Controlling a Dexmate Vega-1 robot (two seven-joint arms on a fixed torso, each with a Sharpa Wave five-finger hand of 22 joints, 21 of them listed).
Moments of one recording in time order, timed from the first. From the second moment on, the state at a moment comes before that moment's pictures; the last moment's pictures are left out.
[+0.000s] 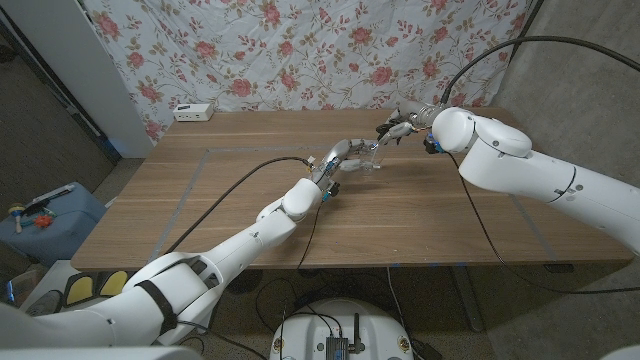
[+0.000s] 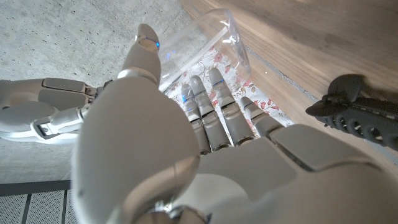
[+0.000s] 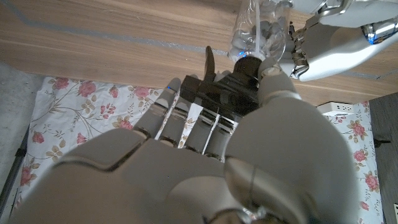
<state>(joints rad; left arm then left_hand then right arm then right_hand) 0.57 0.23 0.76 -0.99 -0.04 -0.52 0.13 1.15 -0.06 0.29 -0.23 0.18 0.76 -0.04 0.29 0.23 0.81 -0.10 0.22 0.53 0.79 -0.09 0.20 0.18 0.20 -0.04 0.18 0.16 -0.41 -0.96 -0.86 -2.30 -0.22 -1.02 0.24 0.86 -0.02 0.33 -0.16 0.22 0.88 -0.20 0.31 0.20 0.91 -0.21 0.33 0.21 0.63 -0.06 0.26 0.20 0.49 -0.03 0.19 0.17</state>
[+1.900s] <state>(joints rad) 0.56 0.21 0.76 -0.96 -0.05 -0.55 0.14 1.15 -0.06 0.29 -0.24 0.18 0.76 -0.04 0.28 0.23 0.81 -0.10 0.21 0.53 0.79 -0.09 0.20 0.18 0.20 -0.04 0.18 0.16 -0.39 -0.98 -0.82 -2.30 -0.17 -1.02 0.28 0.91 0.00 0.33 -0.16 0.21 0.93 -0.17 0.32 0.20 0.97 -0.18 0.33 0.21 0.67 -0.06 0.26 0.21 0.54 -0.05 0.19 0.16</state>
